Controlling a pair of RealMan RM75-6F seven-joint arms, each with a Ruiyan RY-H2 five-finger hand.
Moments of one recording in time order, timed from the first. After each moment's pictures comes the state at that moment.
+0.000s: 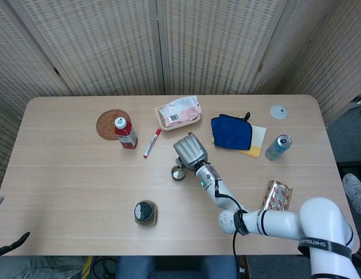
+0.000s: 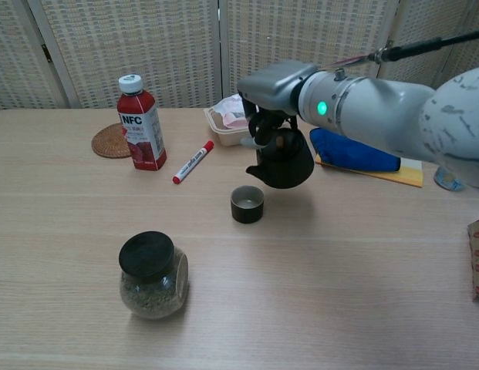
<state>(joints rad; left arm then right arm) 0.12 -1.11 0.00 -1.62 1.55 1.69 0.00 1.12 -1.67 0.25 -1.40 -0.69 0.92 -0.93</state>
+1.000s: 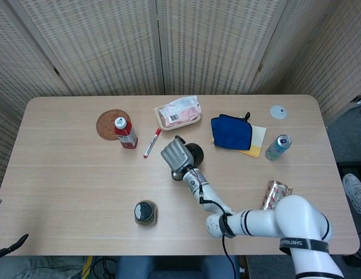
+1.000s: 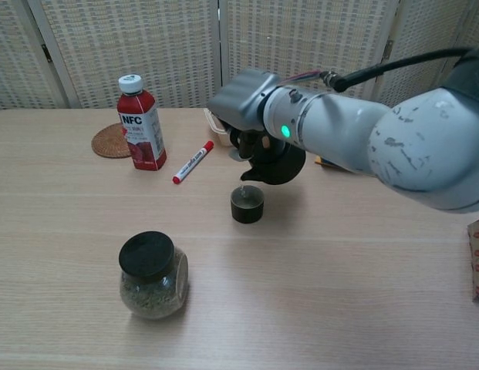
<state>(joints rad) 0.13 -1.12 0.00 -1.59 1.55 1.69 -0.02 1.25 -1.75 0.16 -1.35 -0.63 0.97 -1.14</state>
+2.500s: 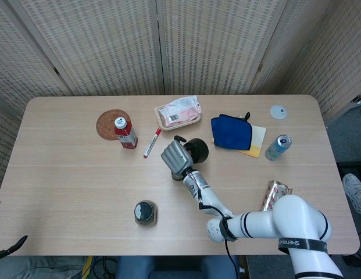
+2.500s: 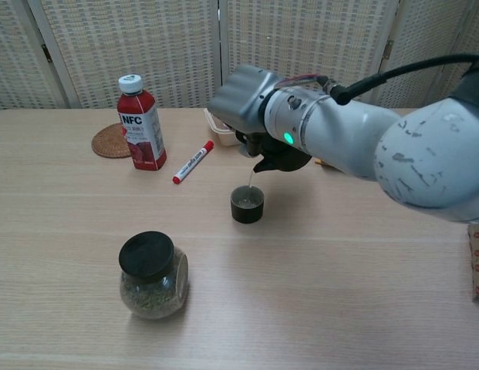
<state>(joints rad) 0.15 -1.12 0.00 -1.59 1.56 1.71 -0.02 1.27 -1.74 0.11 -1.39 -0.64 1.05 -1.28</state>
